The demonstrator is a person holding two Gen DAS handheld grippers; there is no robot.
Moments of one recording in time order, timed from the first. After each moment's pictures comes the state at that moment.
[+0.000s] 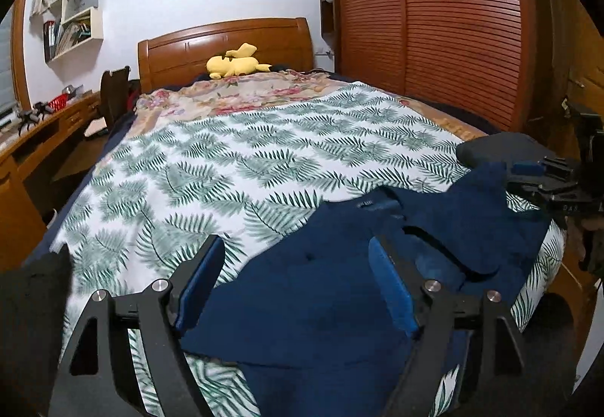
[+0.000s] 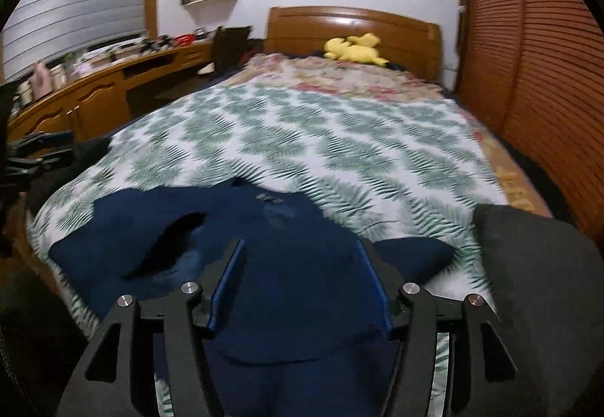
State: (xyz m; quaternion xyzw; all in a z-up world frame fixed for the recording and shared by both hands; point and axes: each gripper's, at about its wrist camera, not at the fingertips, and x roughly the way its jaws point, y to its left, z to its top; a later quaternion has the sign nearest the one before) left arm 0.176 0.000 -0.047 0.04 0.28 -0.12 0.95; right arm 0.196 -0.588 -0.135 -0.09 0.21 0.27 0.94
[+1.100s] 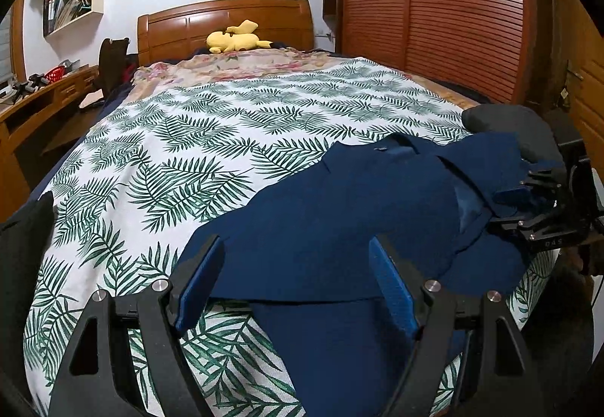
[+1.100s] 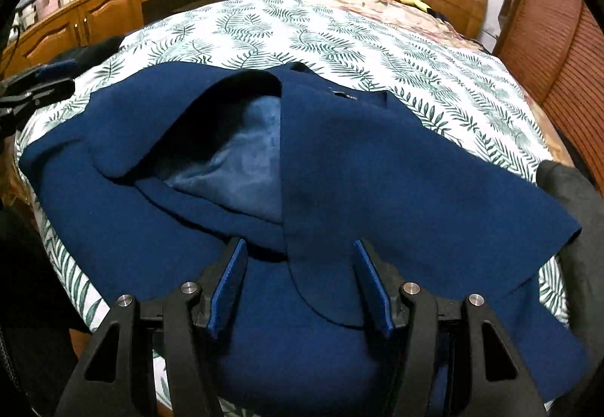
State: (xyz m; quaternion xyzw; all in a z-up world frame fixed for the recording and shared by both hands) left arm 0.167 0.034 -0.115 0.03 0.30 -0.12 0.94; right arm 0.248 -0.492 -0.197 -0.19 0.32 0.27 0.89
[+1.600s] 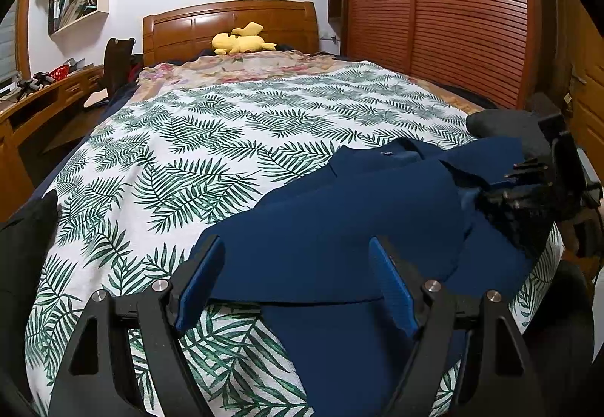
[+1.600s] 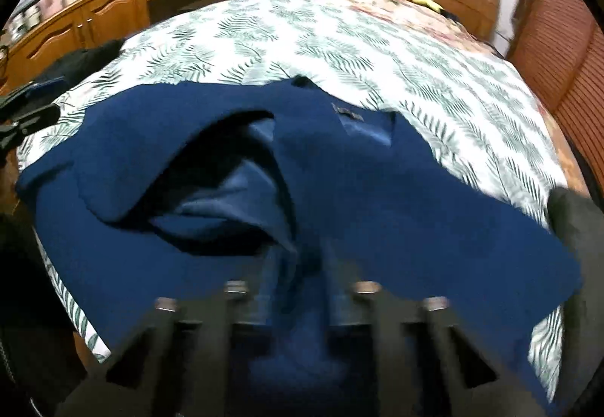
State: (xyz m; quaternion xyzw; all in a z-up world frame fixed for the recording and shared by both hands) left arm 0.168 0.041 -0.114 0.02 0.30 -0.12 0.95; right arm 0.288 -0.474 -0.195 -0.19 0.32 0.29 0.88
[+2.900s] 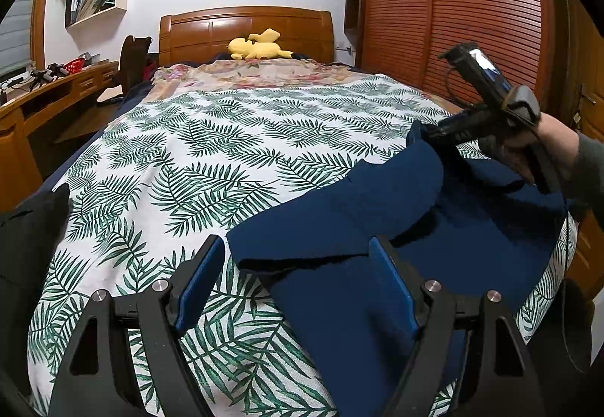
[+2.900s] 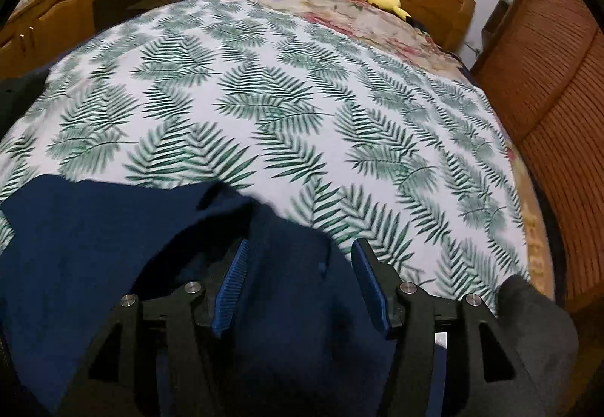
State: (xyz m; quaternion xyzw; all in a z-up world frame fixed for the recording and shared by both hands) left arm 0.169 0.057 -0.110 0.00 0.29 -0.09 0.95; right arm 0.417 -0.388 -0.150 -0.22 0.32 0.20 0.90
